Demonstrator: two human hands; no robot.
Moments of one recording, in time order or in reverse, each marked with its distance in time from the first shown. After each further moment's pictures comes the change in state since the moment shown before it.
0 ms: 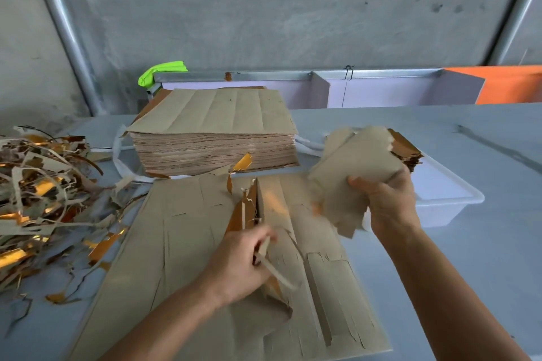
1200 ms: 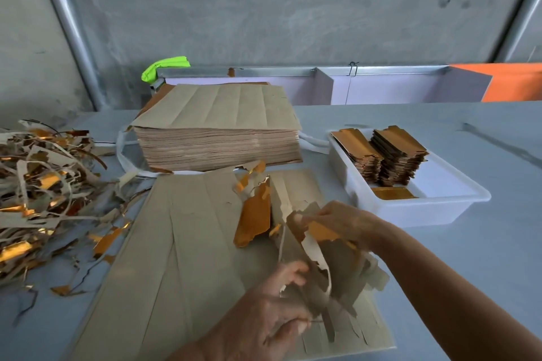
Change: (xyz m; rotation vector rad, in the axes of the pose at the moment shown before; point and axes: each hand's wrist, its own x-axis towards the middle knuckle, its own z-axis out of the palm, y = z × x) left_hand -0.050 -0.002 0.043 -0.133 -0.160 0.320; right_hand -0.015 0.018 0.030 -1.113 -0.722 0.330
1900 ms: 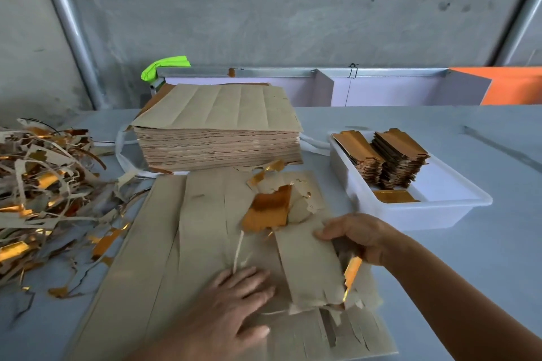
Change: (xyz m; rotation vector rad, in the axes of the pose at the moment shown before) left_hand -0.018 -0.019 -0.036 0.717 -0.380 -0.224; right_hand 0.006 0.033 -0.003 0.654 -0.008 0.228
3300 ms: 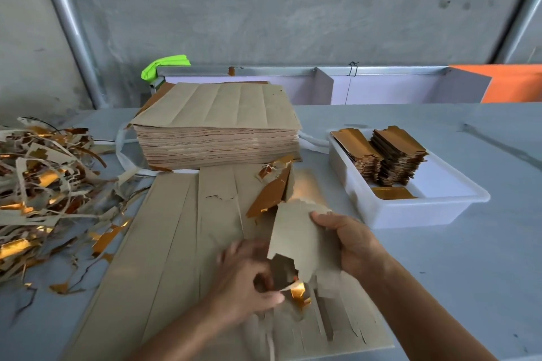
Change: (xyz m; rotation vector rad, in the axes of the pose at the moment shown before) left_hand 0.041 0.006 0.004 -0.508 0.213 -0.312; right_hand -0.008 0.017 0.032 0.451 0.132 -0.111
